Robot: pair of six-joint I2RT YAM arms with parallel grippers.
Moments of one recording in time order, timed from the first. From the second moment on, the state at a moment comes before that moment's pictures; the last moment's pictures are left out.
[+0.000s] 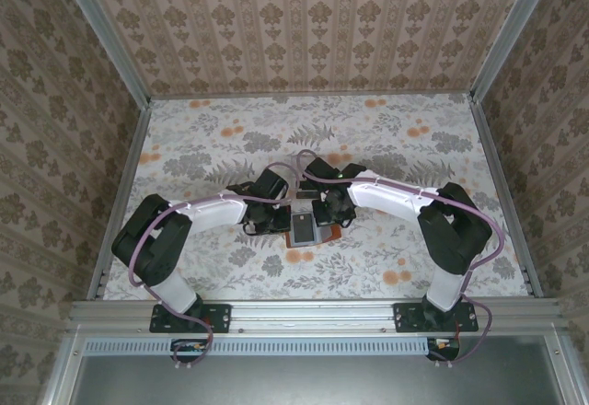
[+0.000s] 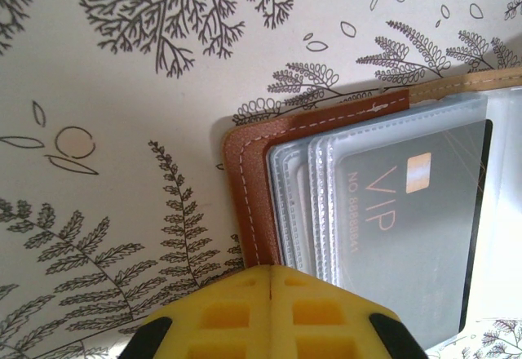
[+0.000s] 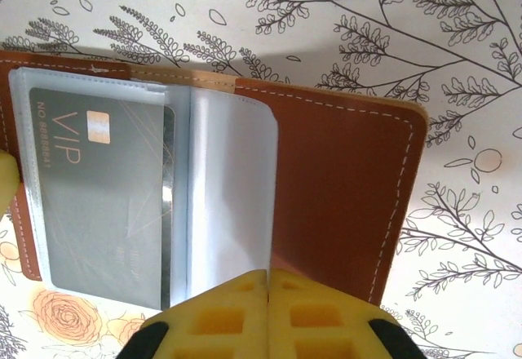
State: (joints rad) left arm -0.72 1.64 0.85 -0.41 0.24 -0.70; right arm 0.73 1.77 1.22 -0.82 -0.01 0.57
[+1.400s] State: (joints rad) left arm -0.75 1.62 0.93 -0.44 0.26 -0.67; right arm 0.69 1.71 1.16 -0.65 -0.25 0.59
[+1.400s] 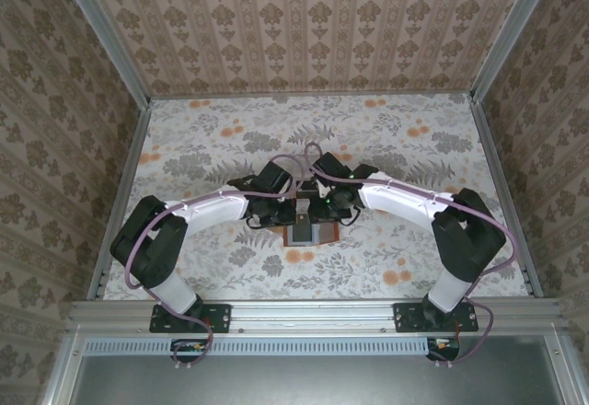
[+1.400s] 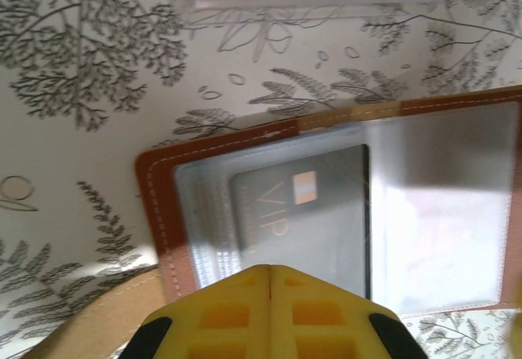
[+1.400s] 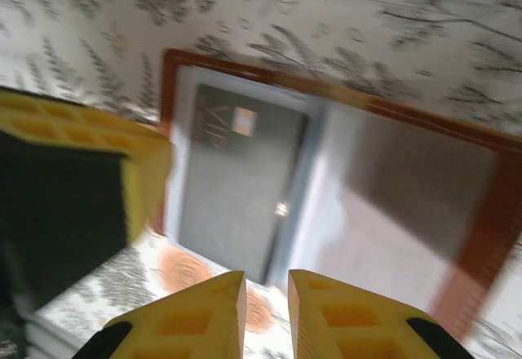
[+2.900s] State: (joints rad) left arm -0.75 1.69 0.94 -0.44 0.26 -0.67; right arm 0.63 1.82 1.10 -0.51 -0.34 0.63
